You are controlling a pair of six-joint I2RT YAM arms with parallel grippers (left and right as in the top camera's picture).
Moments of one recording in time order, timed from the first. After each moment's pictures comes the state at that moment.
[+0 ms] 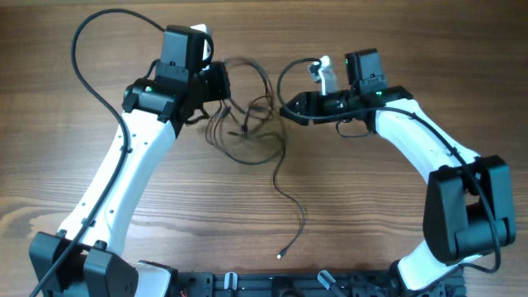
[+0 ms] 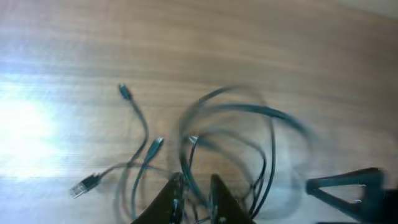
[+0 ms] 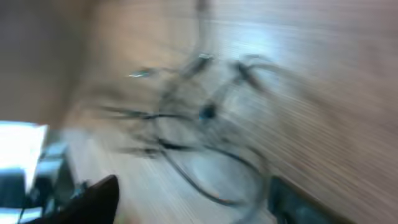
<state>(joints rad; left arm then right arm) -0.29 1.55 1.38 -0.69 0.03 -0.39 0.25 1.80 1.17 -0.35 -0.84 0.16</state>
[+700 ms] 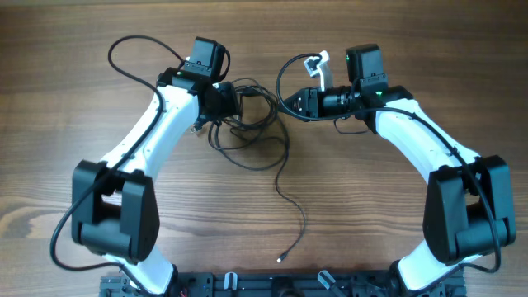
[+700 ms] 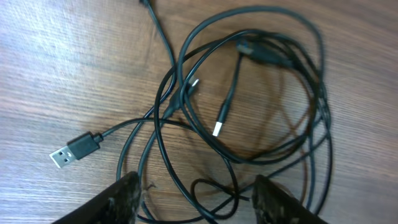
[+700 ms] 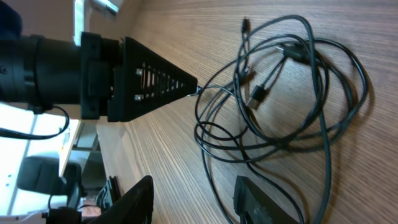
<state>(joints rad) -0.29 1.83 1.38 -0.78 0.03 -0.54 0.25 1.80 1.17 -0.29 -0.93 0.20</state>
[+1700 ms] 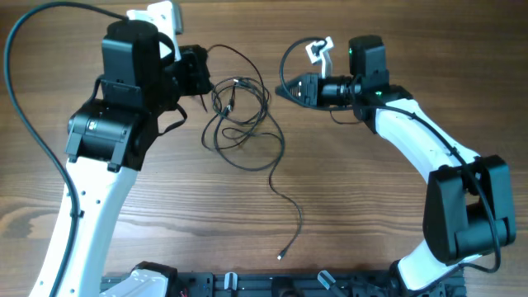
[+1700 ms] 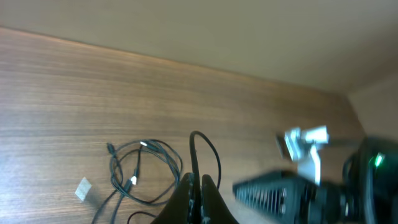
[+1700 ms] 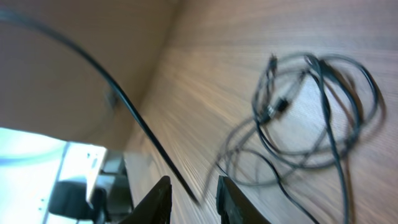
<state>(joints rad) -0.25 1.33 1.48 -0.72 0.14 -0.36 0.25 1.80 1.17 -0.03 -0.99 0.48</state>
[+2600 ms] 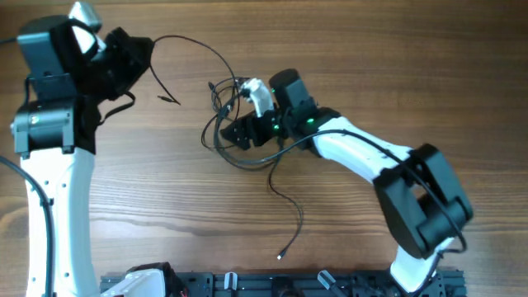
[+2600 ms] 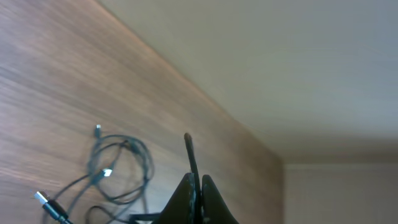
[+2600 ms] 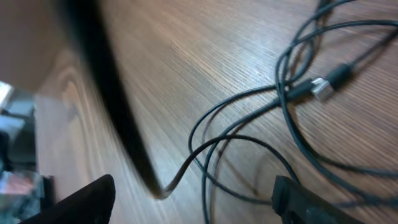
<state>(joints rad) 0.12 1.35 1.48 -0.69 0.45 -0.75 0.60 1.93 1.17 0.00 -0.61 0.21</state>
